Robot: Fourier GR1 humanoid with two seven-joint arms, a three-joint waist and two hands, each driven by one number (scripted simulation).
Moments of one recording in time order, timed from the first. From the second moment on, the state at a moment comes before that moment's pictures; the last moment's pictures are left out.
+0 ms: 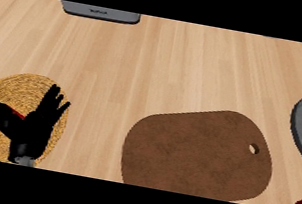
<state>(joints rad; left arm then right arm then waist) 0.08 0.11 -0.05 -1.47 0.24 0.23 0.10 0.51 -0.66 0.04 -2.29 0.75 -0.21 0.16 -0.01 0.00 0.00</state>
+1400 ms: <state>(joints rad) 0.04 0.08 -0.08 -1.46 0.21 0.21 0.11 -0.43 -0.70 -0.20 -0.77 0.59 -0.24 -0.33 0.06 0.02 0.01</state>
